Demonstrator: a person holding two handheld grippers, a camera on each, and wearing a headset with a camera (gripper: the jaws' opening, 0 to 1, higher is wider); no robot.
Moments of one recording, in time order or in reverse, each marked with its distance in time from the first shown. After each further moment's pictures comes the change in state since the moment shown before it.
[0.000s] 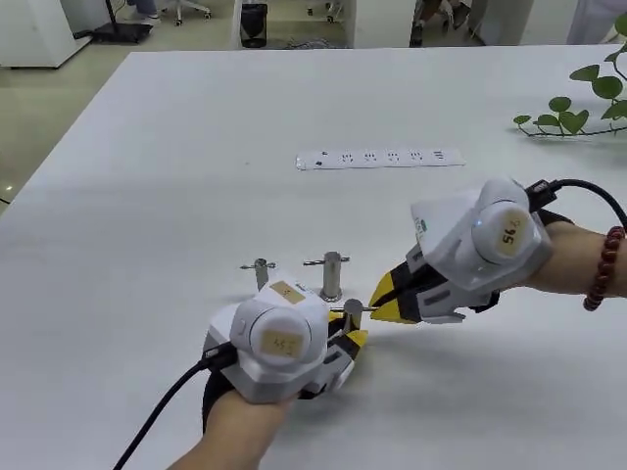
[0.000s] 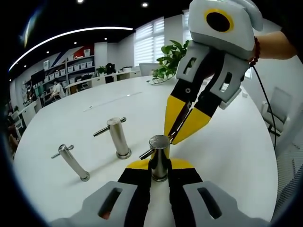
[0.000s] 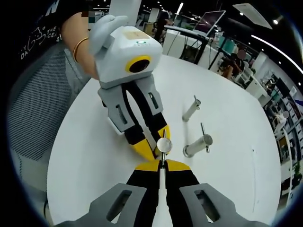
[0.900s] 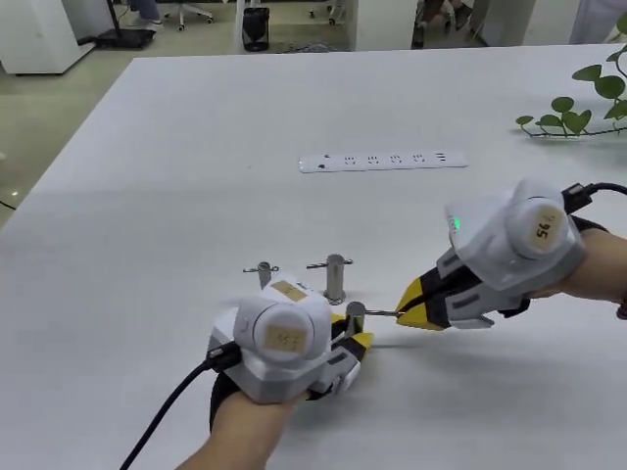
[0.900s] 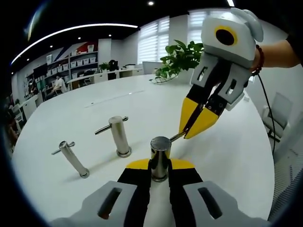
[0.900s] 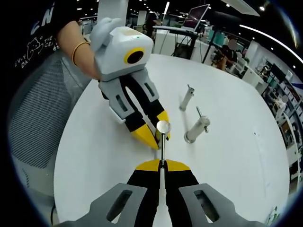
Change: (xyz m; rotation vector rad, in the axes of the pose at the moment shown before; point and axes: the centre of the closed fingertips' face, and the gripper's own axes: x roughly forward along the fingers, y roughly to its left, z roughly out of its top) left arm 0.000 0.002 0.001 -0.047 0.012 0.009; right arm -0.012 0.005 -0.019 0.123 -0.010 0.007
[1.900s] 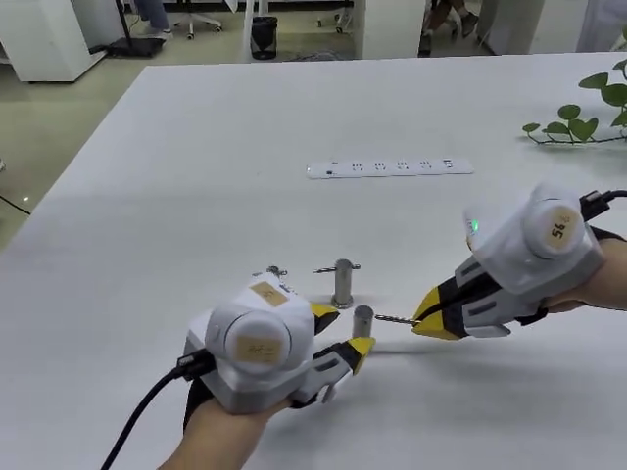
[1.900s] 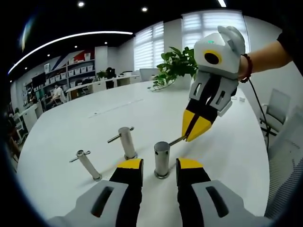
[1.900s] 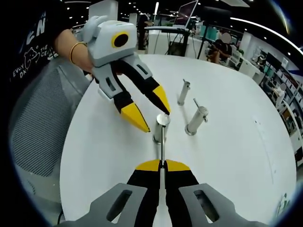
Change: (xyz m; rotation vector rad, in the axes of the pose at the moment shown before) left arm -0.025 0.000 0.014 0.055 -0.048 -0.009; right arm -0.006 0.005 -0.010 0.097 -0.002 0.006
